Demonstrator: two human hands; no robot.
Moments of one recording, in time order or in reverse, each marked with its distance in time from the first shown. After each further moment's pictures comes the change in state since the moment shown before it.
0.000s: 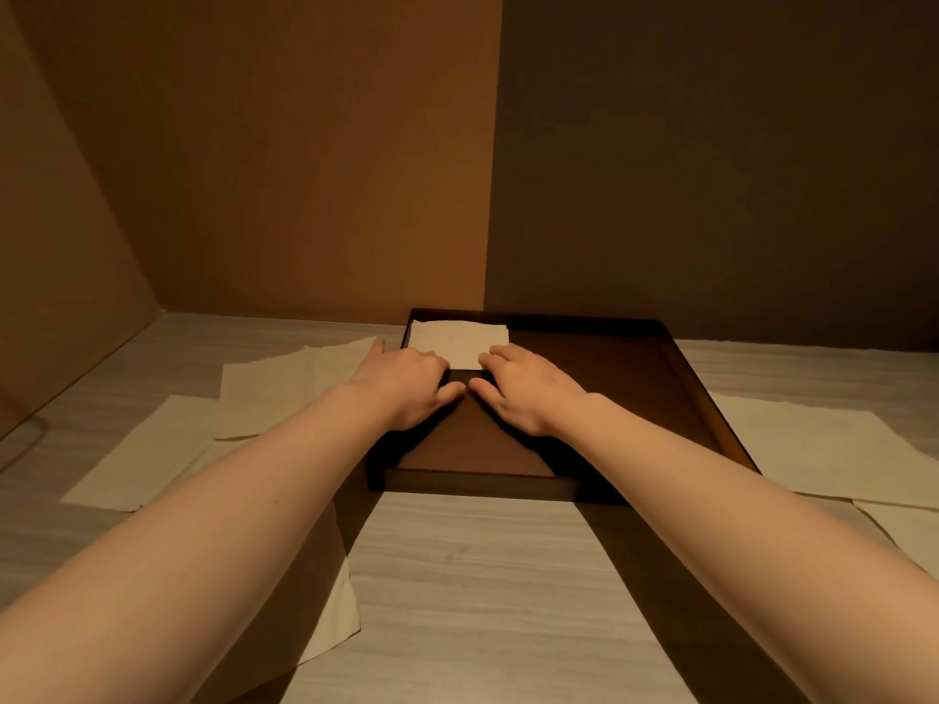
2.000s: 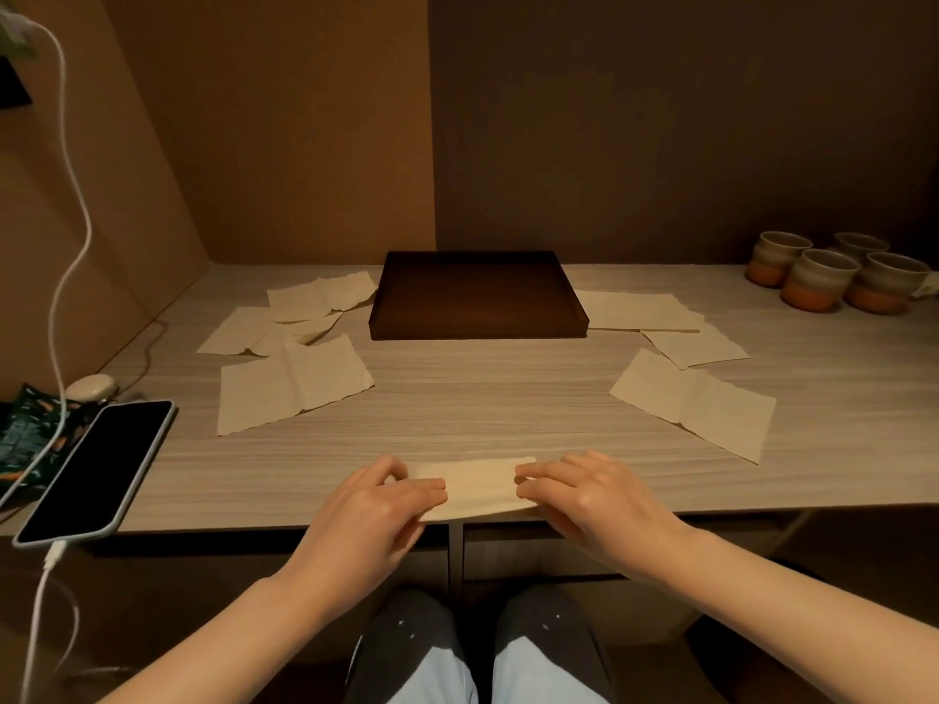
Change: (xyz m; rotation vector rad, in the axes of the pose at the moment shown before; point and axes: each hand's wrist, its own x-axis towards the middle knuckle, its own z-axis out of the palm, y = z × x) left_hand -0.391 0.109 0.044 -0.390 0.371 0.363; right_hand -0.412 -0.060 0.031 0.042 0.351 -0.392
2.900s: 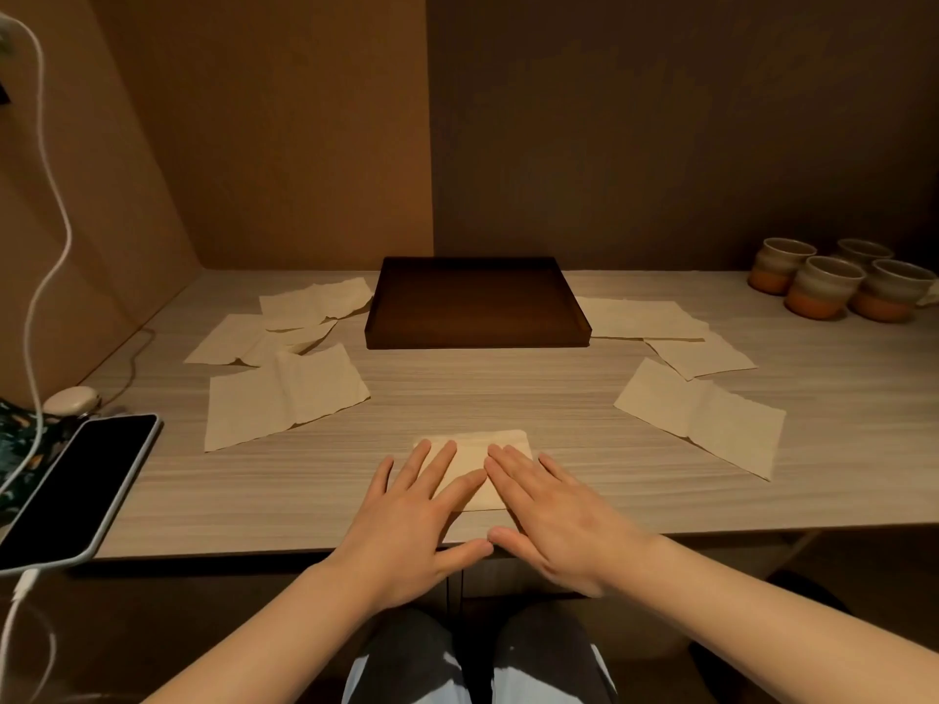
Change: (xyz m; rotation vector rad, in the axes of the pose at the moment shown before) left_hand 0.037 0.002 0.031 0.177 -0.308 -0.120; right_hand 0.032 -0.009 0.022 -0.081 -0.429 0.197
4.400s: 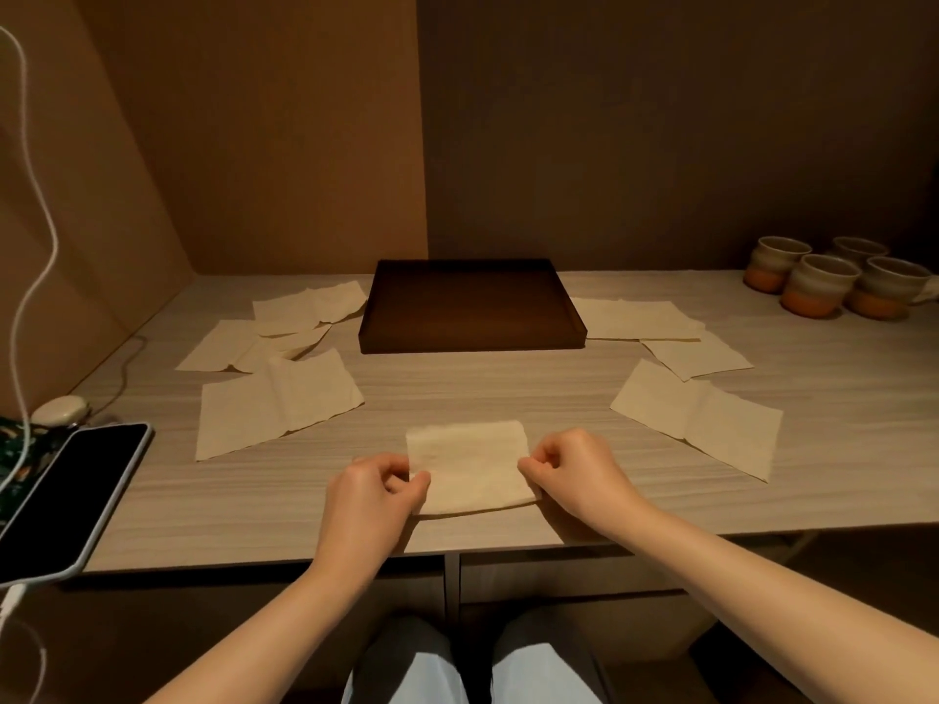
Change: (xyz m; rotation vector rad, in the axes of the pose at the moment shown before) left_hand 0.006 -0.003 -0.013 -0.768 0.469 -0.507; right_hand 0.019 0.022 -0.017 0.684 0.287 0.558
